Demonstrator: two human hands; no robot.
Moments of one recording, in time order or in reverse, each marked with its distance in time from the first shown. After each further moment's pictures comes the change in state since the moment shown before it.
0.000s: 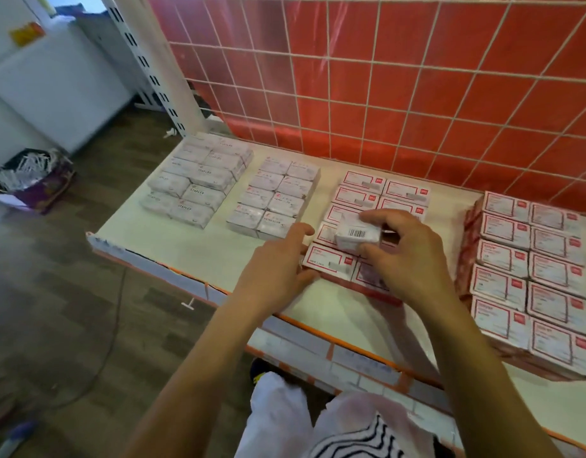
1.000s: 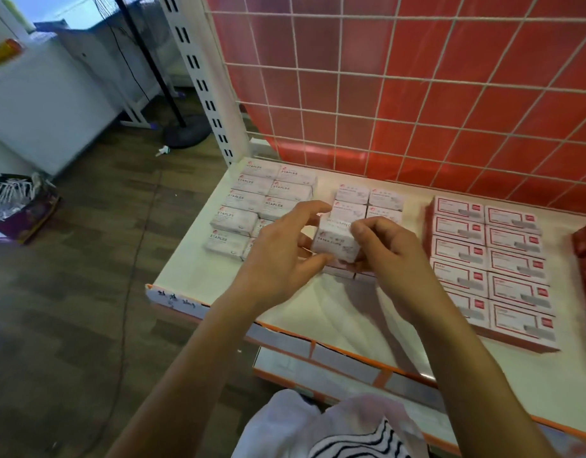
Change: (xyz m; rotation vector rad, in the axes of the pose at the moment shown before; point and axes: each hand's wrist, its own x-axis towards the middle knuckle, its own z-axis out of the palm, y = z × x) left_hand 0.037 -0.124 -0.108 -0.428 0.065 0.238; right_hand 0.045 -0.093 0.143 0.468 -0.057 0.181
